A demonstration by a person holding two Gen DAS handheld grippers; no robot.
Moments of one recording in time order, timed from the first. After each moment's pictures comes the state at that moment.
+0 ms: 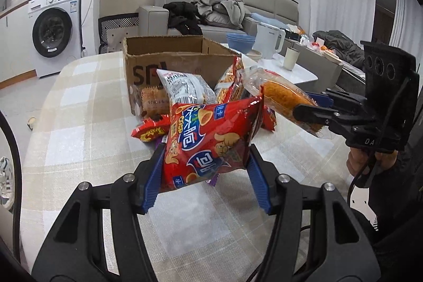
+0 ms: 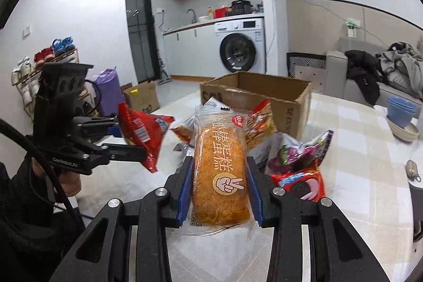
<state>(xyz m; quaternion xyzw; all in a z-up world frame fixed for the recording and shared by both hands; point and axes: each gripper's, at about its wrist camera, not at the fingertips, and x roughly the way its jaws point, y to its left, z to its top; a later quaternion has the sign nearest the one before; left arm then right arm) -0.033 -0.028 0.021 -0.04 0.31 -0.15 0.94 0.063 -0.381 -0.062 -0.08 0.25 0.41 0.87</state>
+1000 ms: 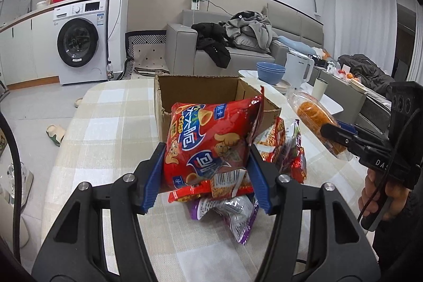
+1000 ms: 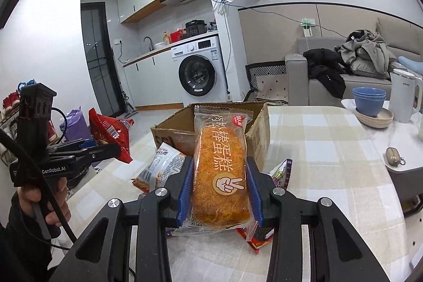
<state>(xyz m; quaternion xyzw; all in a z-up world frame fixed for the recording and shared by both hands) 0.004 0.005 0.076 -0.06 0.27 -0.07 0.96 0.107 -0.388 -0.037 0.00 0.23 0.31 0.92</state>
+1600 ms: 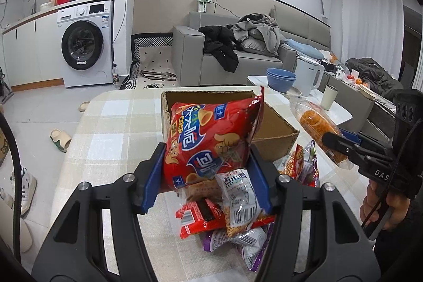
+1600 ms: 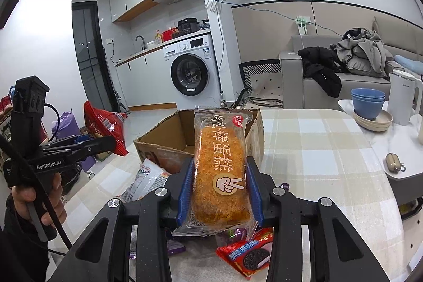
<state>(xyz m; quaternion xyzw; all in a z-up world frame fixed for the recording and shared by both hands) 0.058 0.013 0.095 -0.06 0.26 -0.05 0.96 0.148 -0.374 -0.029 0.00 0.24 0.30 0.92</state>
